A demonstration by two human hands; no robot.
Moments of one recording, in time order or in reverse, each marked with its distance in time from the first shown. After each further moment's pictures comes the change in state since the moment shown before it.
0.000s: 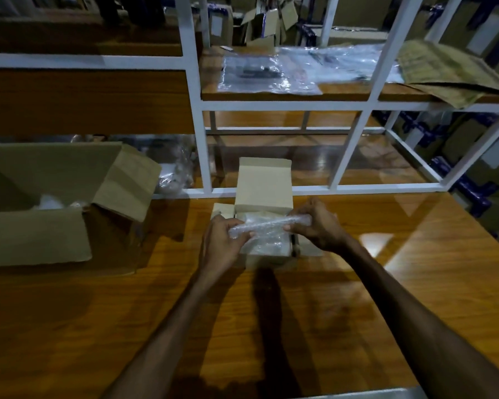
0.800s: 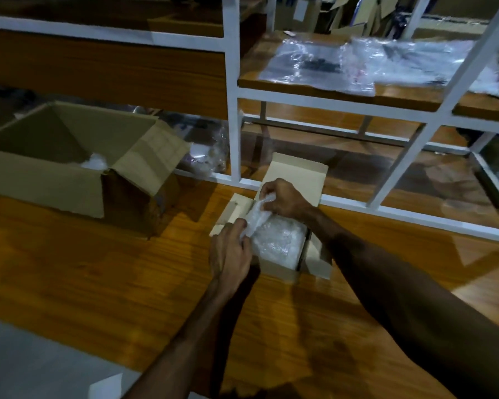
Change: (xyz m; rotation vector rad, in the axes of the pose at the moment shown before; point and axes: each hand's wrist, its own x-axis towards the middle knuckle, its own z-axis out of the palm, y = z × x) left_hand -0.025 -0.003 0.060 0.354 0.371 -0.083; right_hand 0.151 0.002 0.064 -0.008 -0.314 -0.259
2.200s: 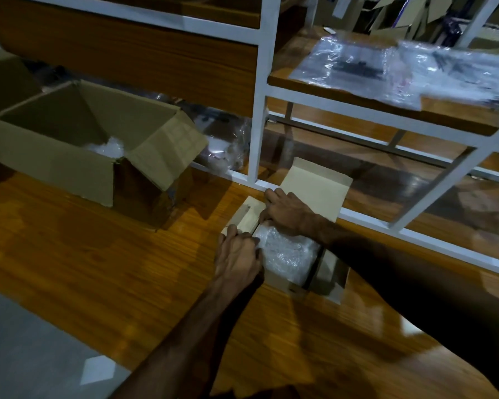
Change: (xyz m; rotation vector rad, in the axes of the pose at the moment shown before) left_hand 0.017 -0.004 -0.005 0.428 -0.297 0.031; right_hand 0.020 -0.012 0.019 -0.799 -0.272 -0.366
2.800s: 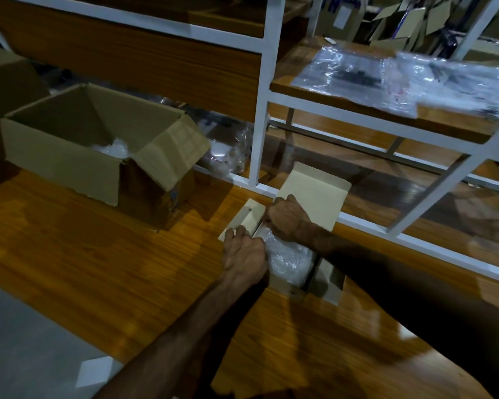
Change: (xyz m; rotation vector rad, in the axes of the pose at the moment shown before) left_hand 0.002 0.026 -0.023 0.303 -0.108 0.028; right_hand 0.001 -0.012 0.001 -0.076 0.025 0.124
